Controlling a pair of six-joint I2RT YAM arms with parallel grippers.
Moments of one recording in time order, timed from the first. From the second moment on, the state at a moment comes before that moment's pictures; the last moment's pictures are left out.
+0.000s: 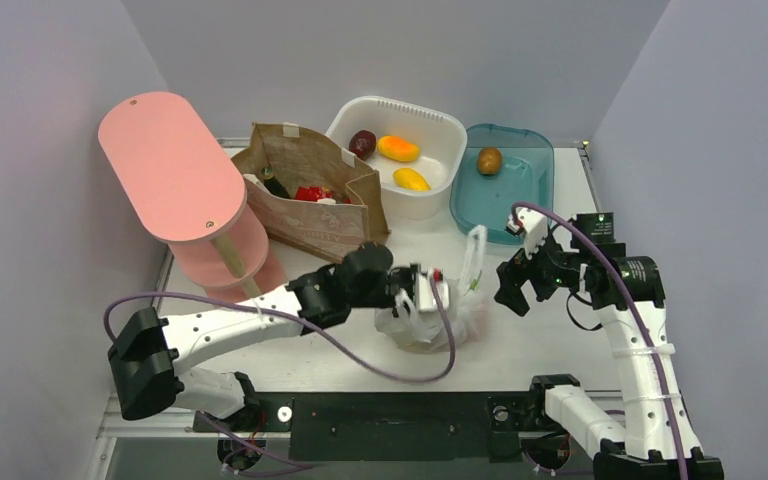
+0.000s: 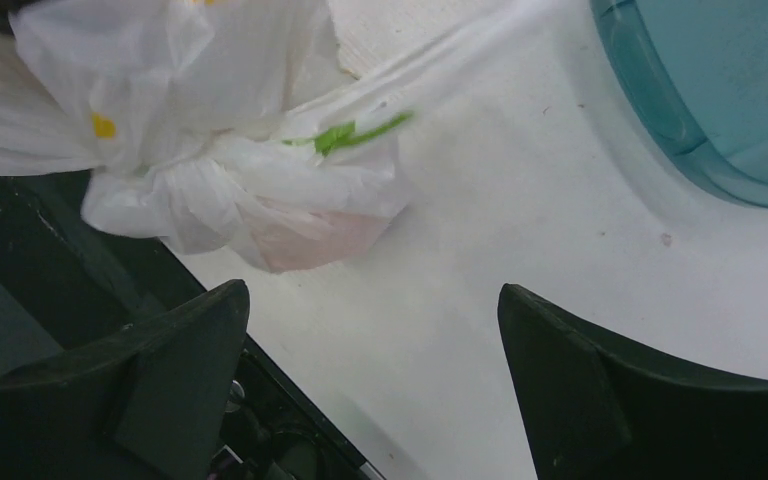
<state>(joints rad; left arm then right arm) -1.13 1.35 0.94 -0.03 0.23 0.57 0.07 0.93 1.13 -1.18 -0.54 -0.56</state>
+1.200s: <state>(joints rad) -0.86 1.36 0.72 0.11 0.45 0.09 0.58 0.89 0.47 -0.30 -0.55 -0.59</state>
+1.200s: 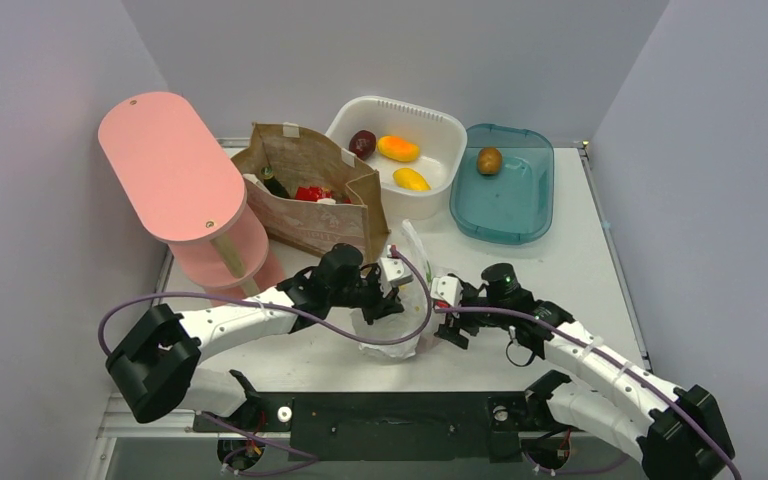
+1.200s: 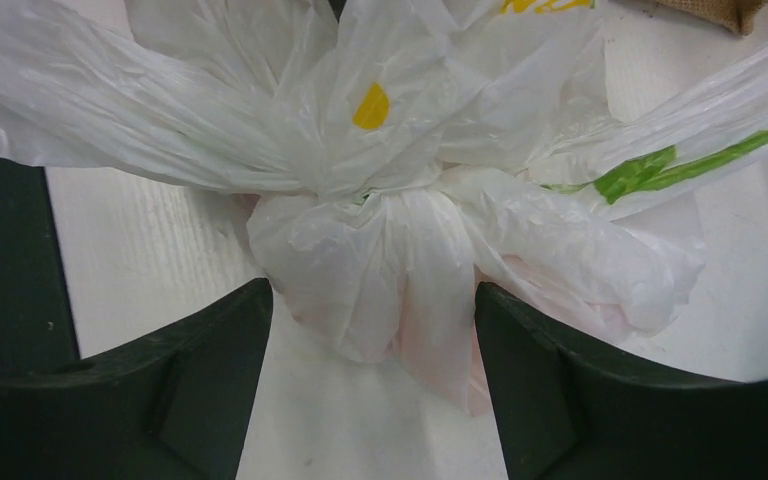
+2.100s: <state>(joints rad) -0.82 1.00 0.54 -0.03 0.47 0.48 0.53 0.77 0.50 -0.40 -0.41 -0.74</state>
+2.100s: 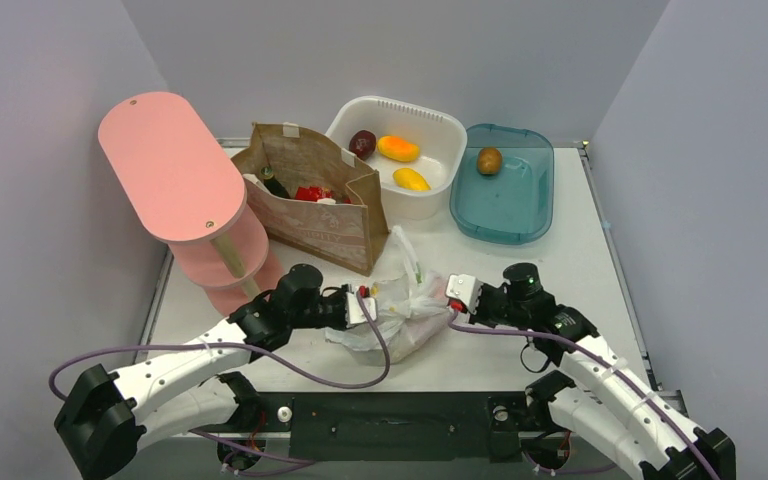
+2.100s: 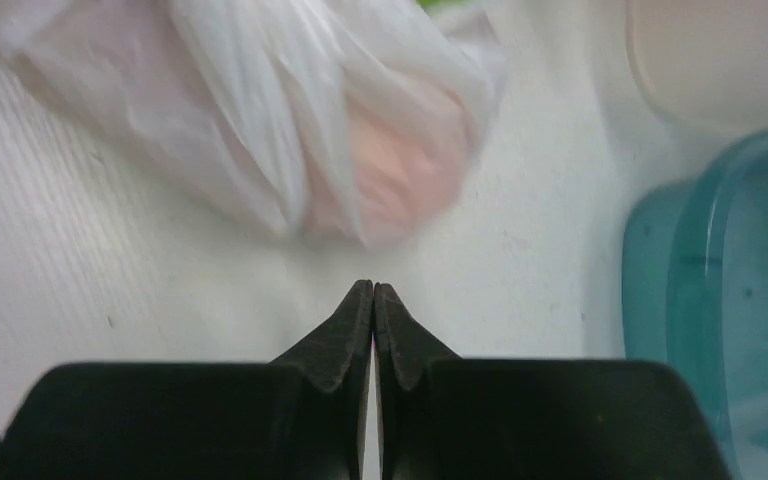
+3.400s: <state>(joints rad) -0.97 1.15 0.68 -0.17 0.33 0.78 0.64 1.26 0.73 -0.36 -0.50 -0.28</state>
